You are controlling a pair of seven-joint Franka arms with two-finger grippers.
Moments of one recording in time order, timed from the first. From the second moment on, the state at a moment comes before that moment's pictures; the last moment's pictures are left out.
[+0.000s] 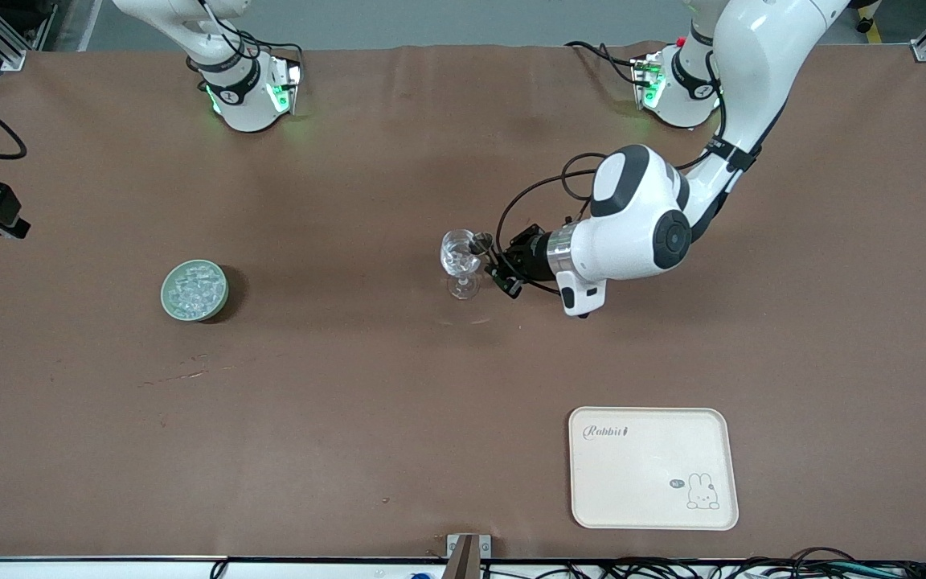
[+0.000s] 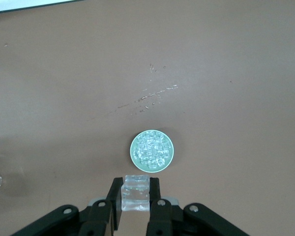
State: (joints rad) left arm -0.07 0.51 -0.60 -1.75 -0.47 2.27 -1.41; right arm -0.02 0.03 -0.02 -1.46 -0.01 1.54 0.11
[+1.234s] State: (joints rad) left arm -0.10 0.51 -0.65 -1.75 -0.10 2.30 -1.65; right arm -0.02 0.03 -0.02 -1.46 -0.01 1.54 0.11
